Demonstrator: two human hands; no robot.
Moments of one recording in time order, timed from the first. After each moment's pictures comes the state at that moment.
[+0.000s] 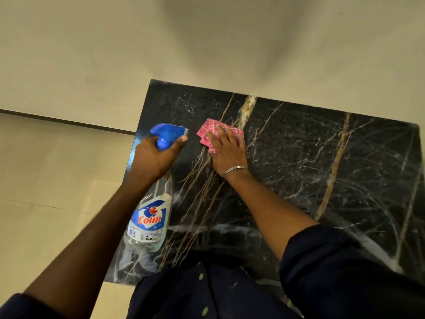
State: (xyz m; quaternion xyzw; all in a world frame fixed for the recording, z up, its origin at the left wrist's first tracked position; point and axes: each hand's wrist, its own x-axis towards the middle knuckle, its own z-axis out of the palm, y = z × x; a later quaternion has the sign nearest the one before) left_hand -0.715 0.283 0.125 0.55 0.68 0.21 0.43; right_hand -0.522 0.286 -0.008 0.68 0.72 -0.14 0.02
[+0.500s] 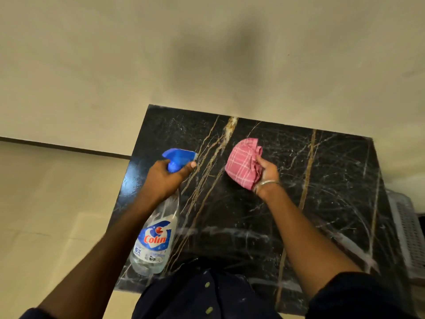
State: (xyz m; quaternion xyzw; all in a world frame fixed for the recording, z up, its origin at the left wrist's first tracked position) left_hand -0.697 0.223 0.145 0.58 0.62 0.22 0.48; right_hand -0.433 0.215 0.067 0.54 -0.01 -0.63 -0.55
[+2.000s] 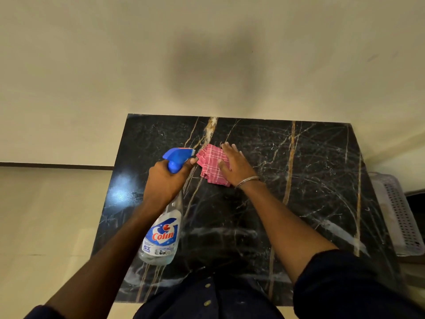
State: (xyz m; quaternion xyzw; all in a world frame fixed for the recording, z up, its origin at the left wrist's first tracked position) left_hand -0.636 0.211 0.157 0.62 0.62 0.26 0.41; right_hand -0.416 0.215 0.048 0.69 0.65 -0.27 -0.16
